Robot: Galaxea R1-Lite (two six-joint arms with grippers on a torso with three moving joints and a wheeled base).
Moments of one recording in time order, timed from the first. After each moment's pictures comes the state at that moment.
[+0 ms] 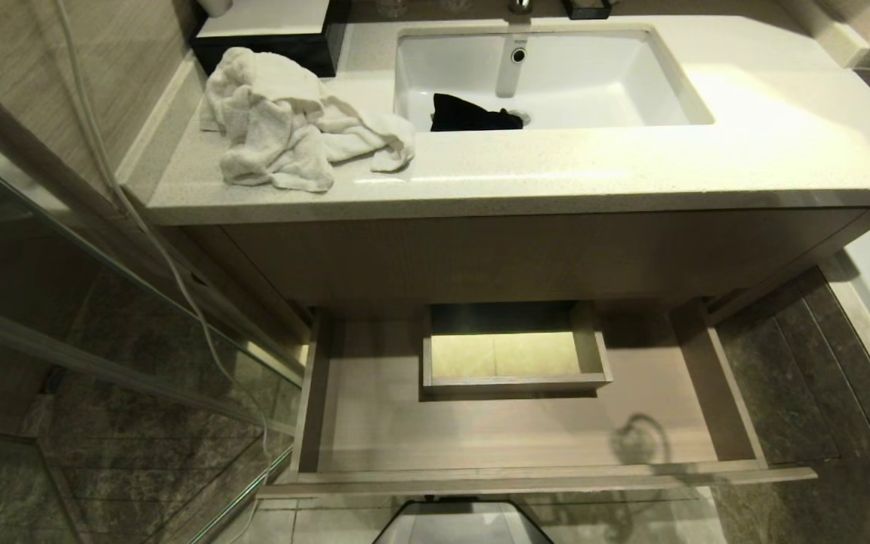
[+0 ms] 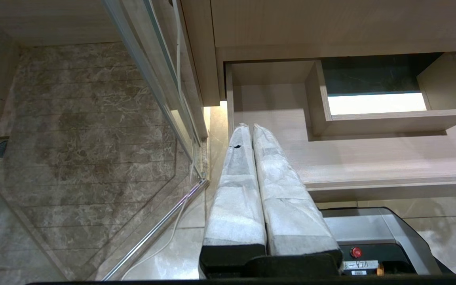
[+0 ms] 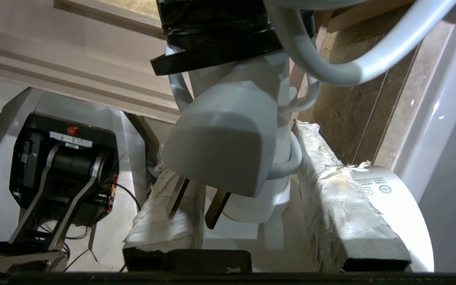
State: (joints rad) left arm 0.00 0.00 0.00 0.00 0.00 0.00; right arm -0.64 1.11 -0.95 0.48 0.58 -0.69
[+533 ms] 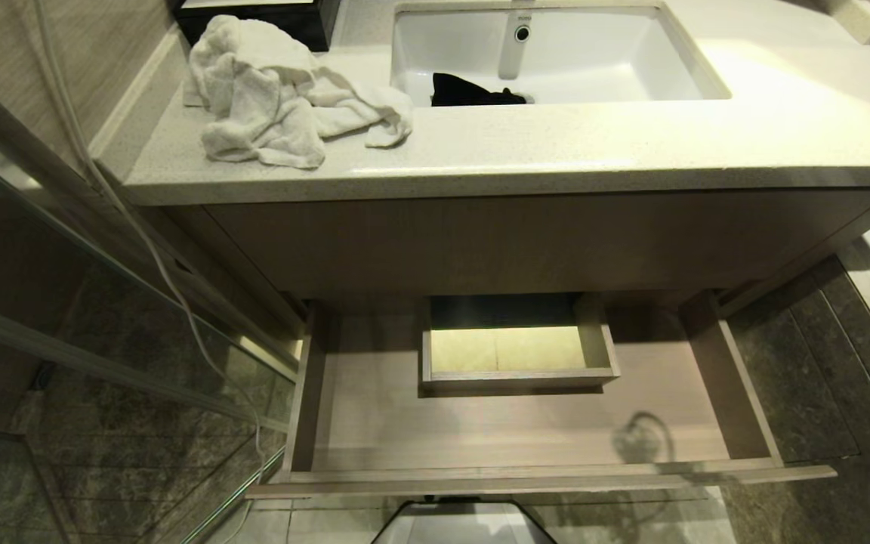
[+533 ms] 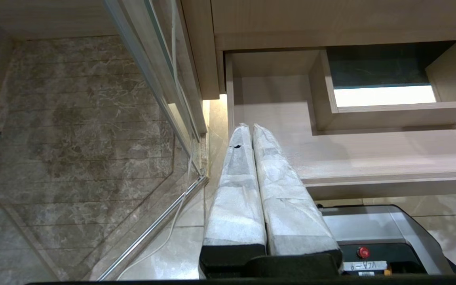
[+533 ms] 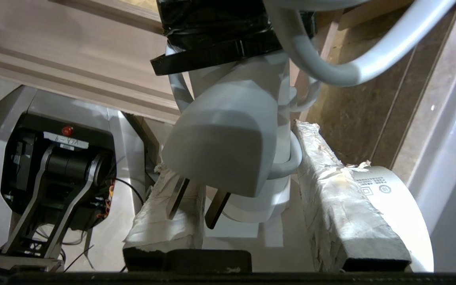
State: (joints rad) left arm 0.00 0.00 0.00 0.00 0.00 0.00; right arm -0.63 1.09 -0.93 0.48 0.58 -0.69
